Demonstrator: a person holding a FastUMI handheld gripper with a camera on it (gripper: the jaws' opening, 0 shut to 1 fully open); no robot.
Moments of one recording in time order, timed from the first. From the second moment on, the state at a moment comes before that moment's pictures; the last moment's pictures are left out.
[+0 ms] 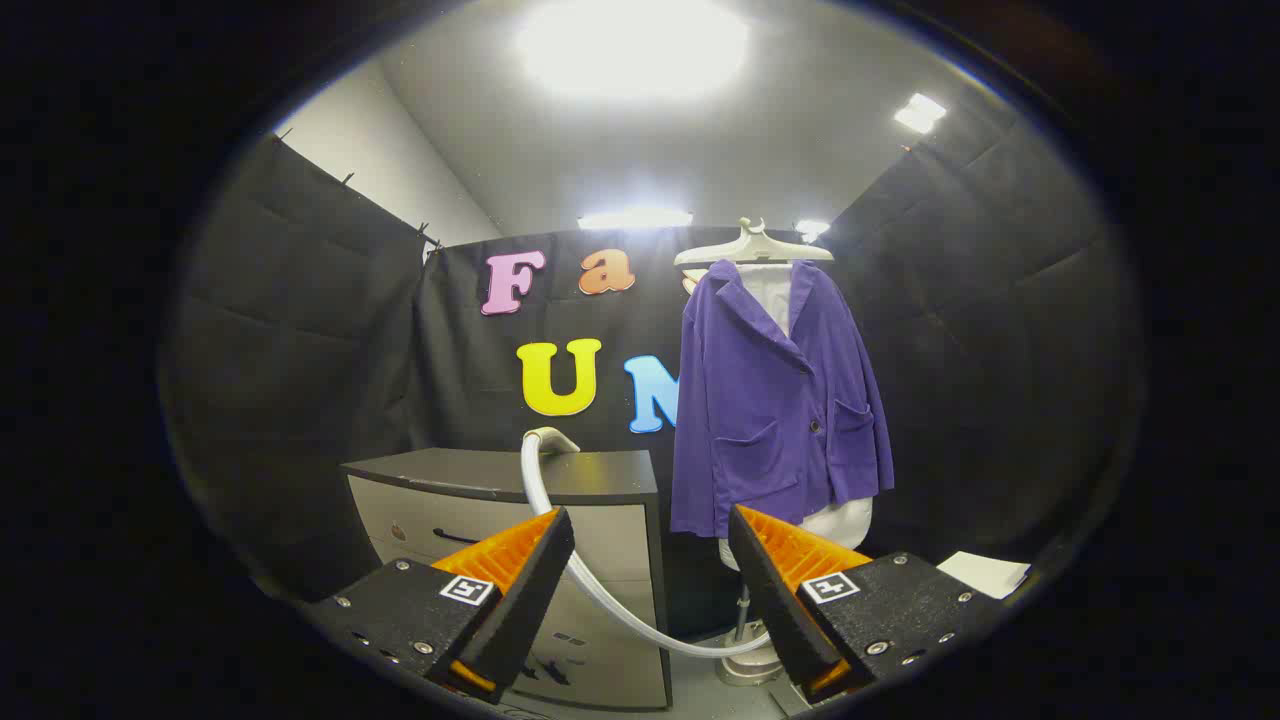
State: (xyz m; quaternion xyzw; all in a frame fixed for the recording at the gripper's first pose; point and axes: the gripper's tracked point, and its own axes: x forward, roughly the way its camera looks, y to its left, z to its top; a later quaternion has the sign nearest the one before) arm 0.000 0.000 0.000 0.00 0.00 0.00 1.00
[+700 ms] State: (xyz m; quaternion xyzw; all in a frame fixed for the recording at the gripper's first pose) arm 0.016 0.025 0.033 0.00 0.00 0.01 1.00
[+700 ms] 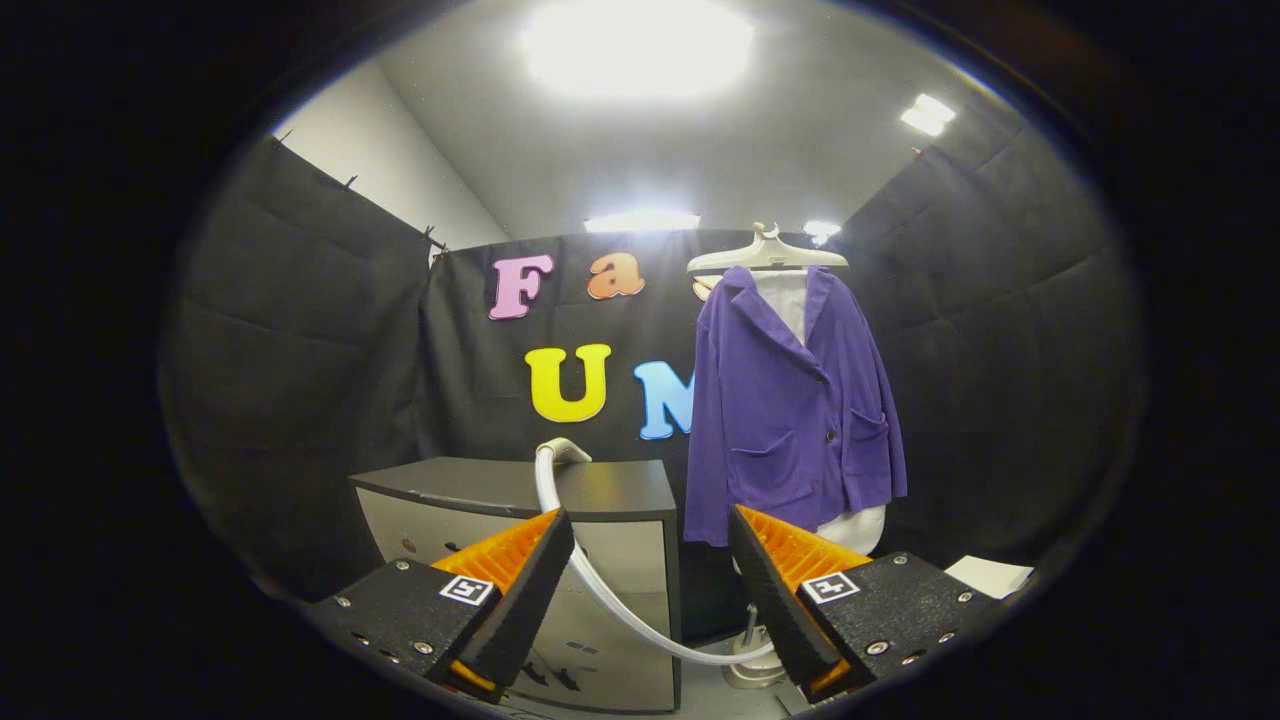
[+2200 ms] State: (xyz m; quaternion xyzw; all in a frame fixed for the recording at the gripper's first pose) arm 0.326 0.119 0.149 0.08 0.13 0.17 0.97
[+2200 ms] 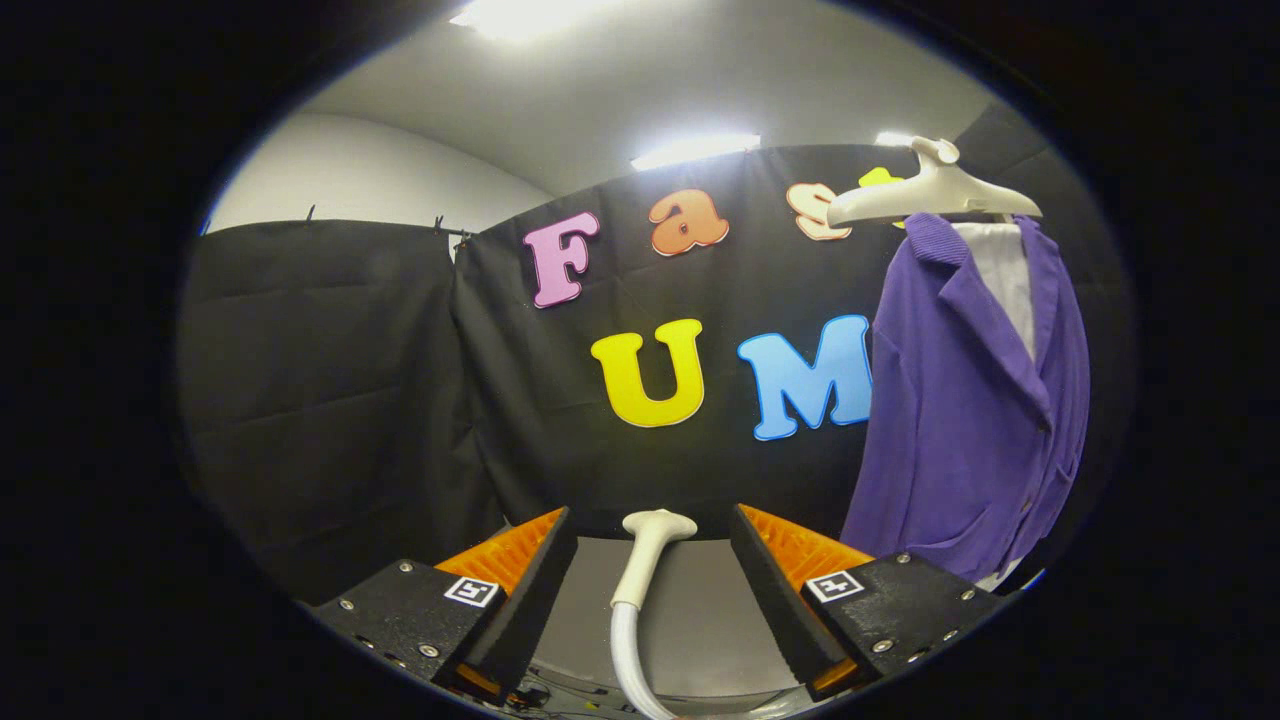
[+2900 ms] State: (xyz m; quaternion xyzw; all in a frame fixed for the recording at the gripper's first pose) arm 0.434 0.177 0.024 0.05 0.31 0.21 0.93
